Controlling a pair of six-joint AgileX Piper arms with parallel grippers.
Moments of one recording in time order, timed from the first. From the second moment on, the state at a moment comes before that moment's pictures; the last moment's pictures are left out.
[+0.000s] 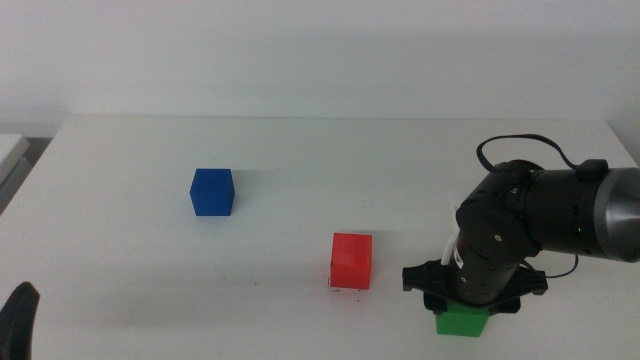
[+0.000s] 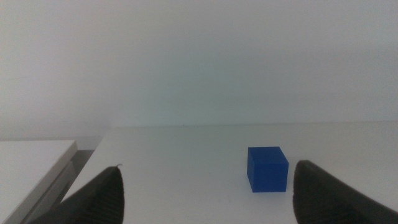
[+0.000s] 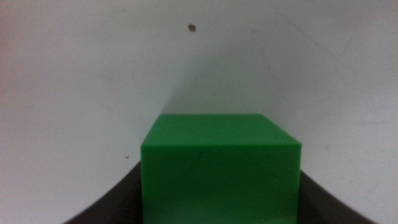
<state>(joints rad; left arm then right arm) -0.05 0.00 0.00 0.04 0.10 -0.08 0.64 1.77 -1.02 -0.25 0.80 0.86</state>
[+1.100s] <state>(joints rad) -0.05 0.00 0.00 0.04 0.10 -0.08 0.78 2.12 -1.84 -0.21 1.21 0.91</state>
